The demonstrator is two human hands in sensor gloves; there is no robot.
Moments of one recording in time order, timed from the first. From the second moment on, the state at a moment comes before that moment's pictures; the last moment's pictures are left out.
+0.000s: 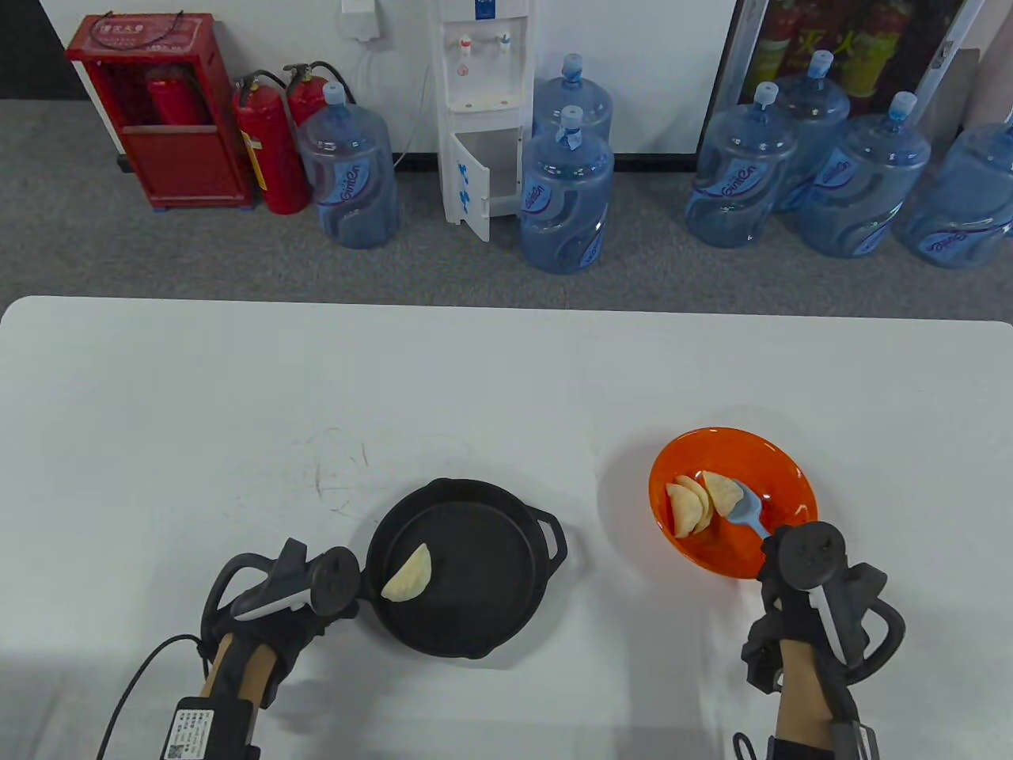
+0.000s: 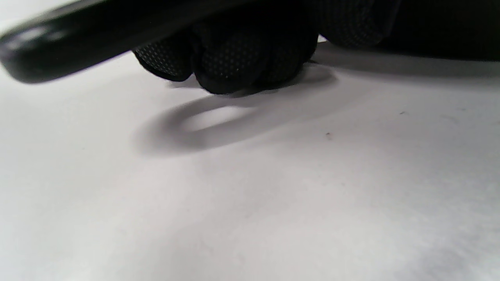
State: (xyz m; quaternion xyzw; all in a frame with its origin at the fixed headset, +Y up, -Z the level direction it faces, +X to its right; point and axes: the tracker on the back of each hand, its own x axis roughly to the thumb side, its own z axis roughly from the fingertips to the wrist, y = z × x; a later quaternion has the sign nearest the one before) left_hand -0.248 -0.760 -0.287 -0.21 -0.16 -0.07 0.96; right_hand 0.289 -0.705 -0.267 -0.27 -0.06 0.95 0.10
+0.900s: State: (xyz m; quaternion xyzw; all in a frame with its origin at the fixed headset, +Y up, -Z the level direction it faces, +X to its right) left_hand -0.248 -0.760 -0.287 -0.21 -0.16 -0.07 0.96; right_hand 0.280 -0.704 -0.267 -0.27 -0.09 0.96 -0.02
